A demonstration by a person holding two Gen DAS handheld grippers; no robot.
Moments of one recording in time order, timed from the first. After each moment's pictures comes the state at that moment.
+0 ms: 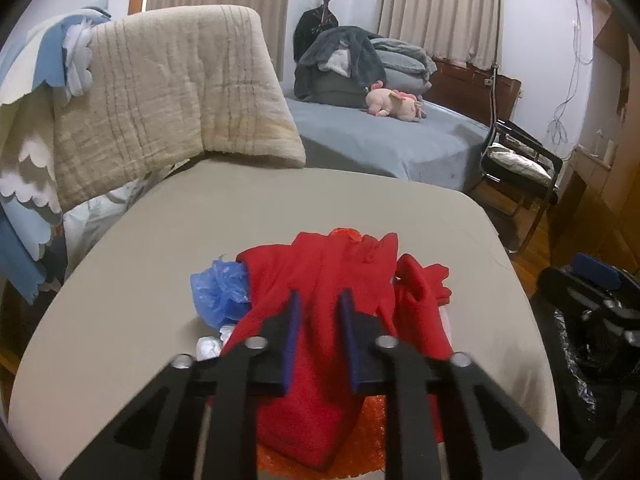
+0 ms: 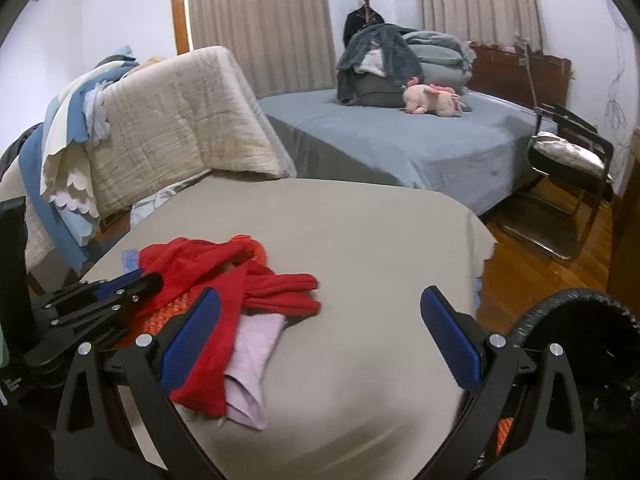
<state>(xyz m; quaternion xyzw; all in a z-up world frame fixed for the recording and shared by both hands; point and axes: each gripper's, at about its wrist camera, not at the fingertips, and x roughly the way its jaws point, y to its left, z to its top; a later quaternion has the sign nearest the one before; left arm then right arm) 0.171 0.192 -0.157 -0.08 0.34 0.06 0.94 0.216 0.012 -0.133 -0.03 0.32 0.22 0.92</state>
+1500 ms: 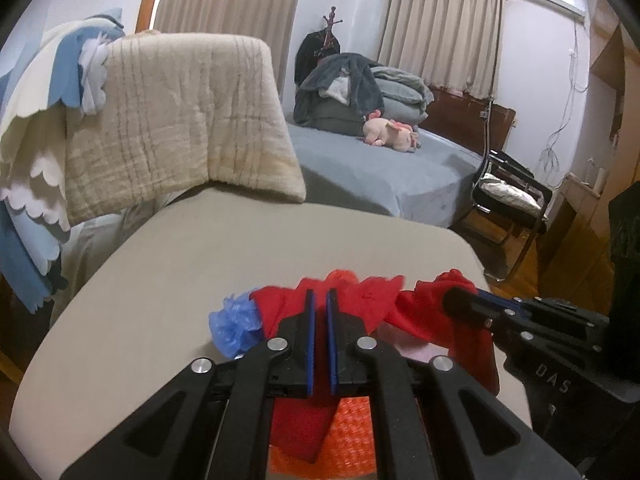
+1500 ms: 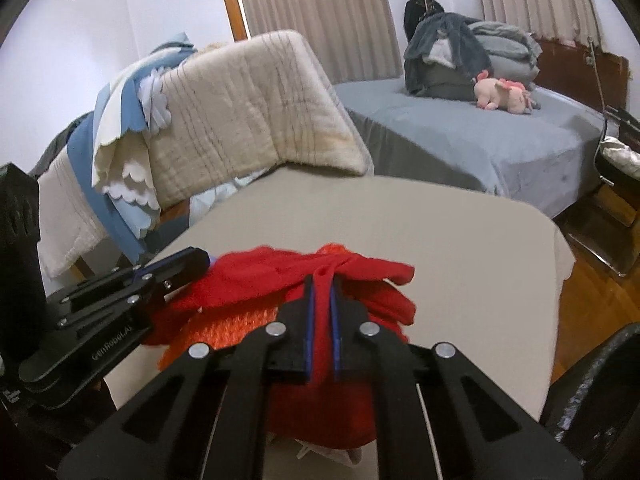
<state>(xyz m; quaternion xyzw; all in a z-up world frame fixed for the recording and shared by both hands) 0.160 0.205 -0.121 -0.10 0.29 0.05 0.95 0.227 0.063 -0.119 -0.01 0.34 0.33 0.88</state>
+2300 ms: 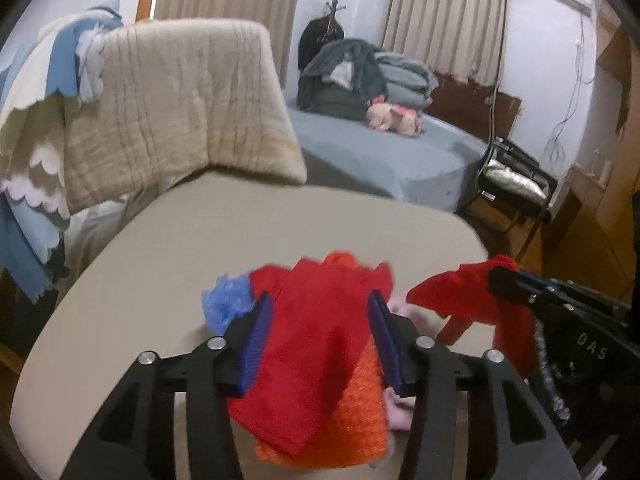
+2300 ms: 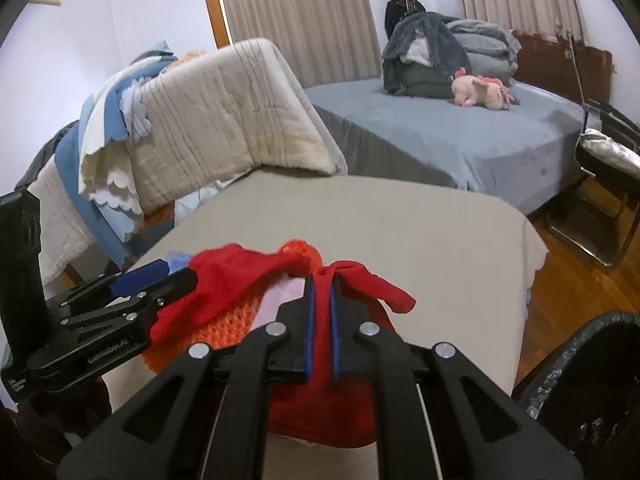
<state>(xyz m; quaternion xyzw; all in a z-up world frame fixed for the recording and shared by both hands) 0.165 0.200 -0.136 -0.10 0.33 0.06 0.94 0.229 0.033 -0.123 -0.01 0.35 0.30 0.89</state>
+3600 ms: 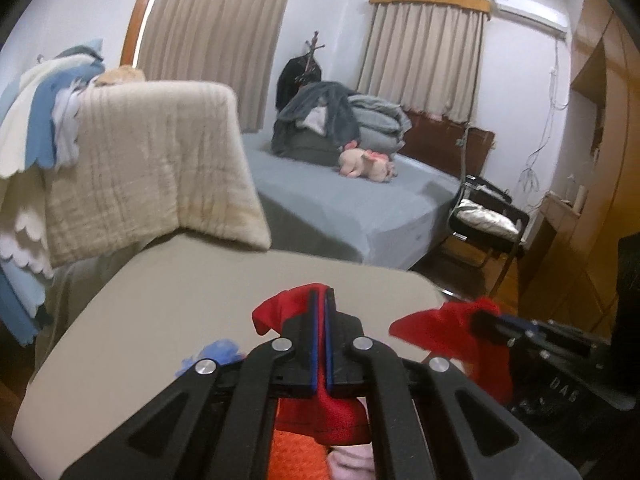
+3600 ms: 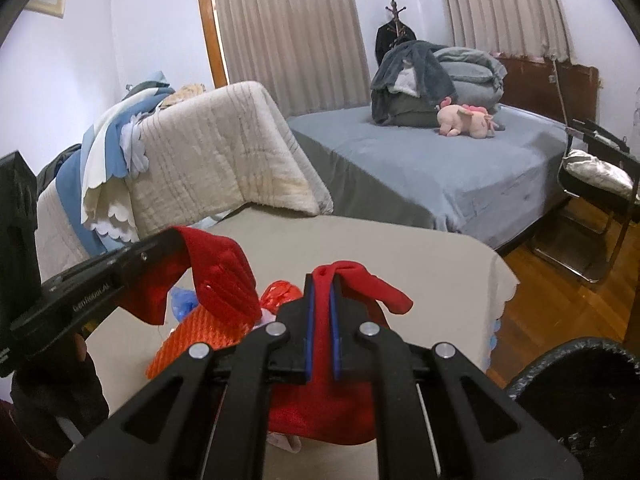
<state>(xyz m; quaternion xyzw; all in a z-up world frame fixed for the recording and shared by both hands) 0.177 0.178 -0.068 -0.10 0.24 0.02 0.97 0.226 0.002 -0.076 0.00 0.30 0.28 0.91</state>
